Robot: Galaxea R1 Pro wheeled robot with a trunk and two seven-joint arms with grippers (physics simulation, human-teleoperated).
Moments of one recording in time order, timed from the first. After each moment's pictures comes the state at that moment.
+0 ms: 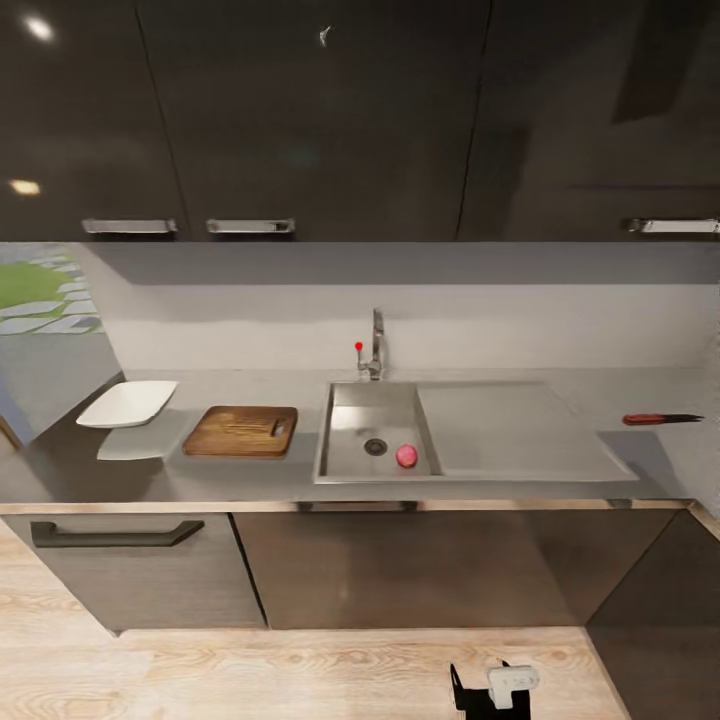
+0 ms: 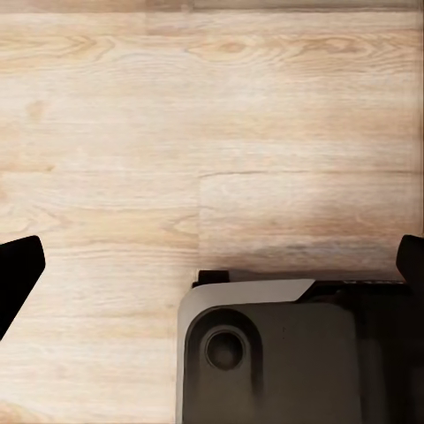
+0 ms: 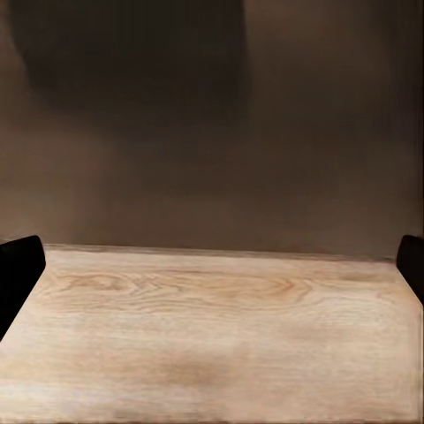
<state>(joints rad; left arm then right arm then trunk) 0.01 0.02 0.01 -0.37 0.01 -0.34 0.00 -0.37 0.01 0.13 -0.10 -0.05 -0.66 -0.06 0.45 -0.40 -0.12</state>
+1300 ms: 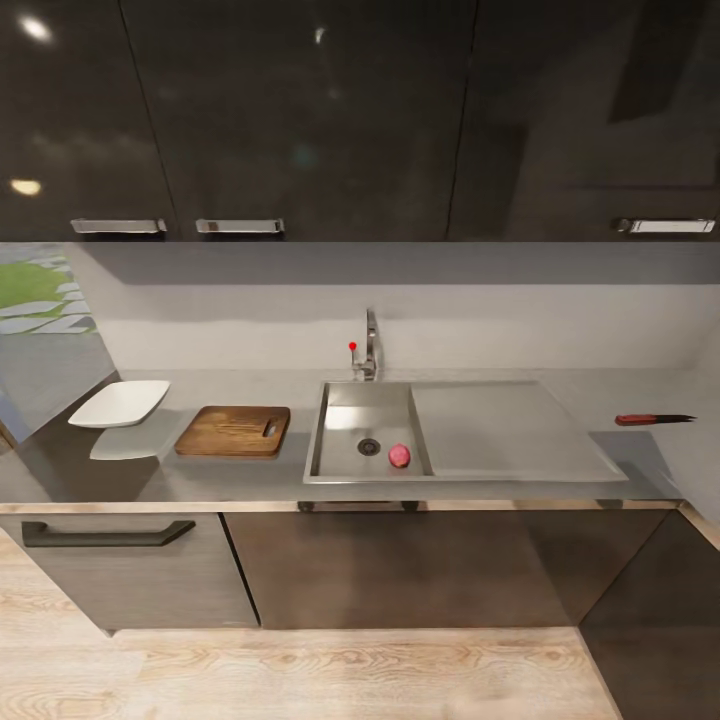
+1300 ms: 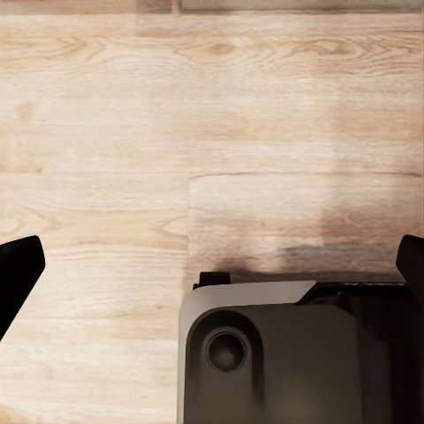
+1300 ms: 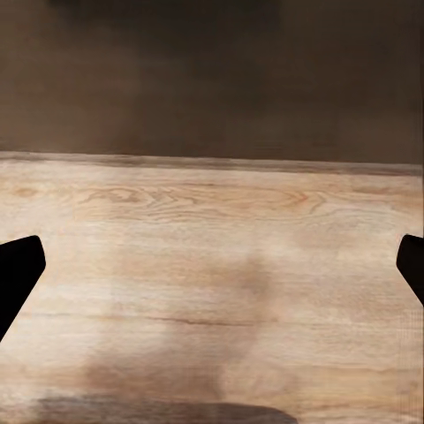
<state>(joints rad) 0.01 0.02 0.01 -0.37 0.01 -0.34 0.00 -0.29 0.06 0.14 -0.03 -0.05 -0.65 -0.06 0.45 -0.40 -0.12</state>
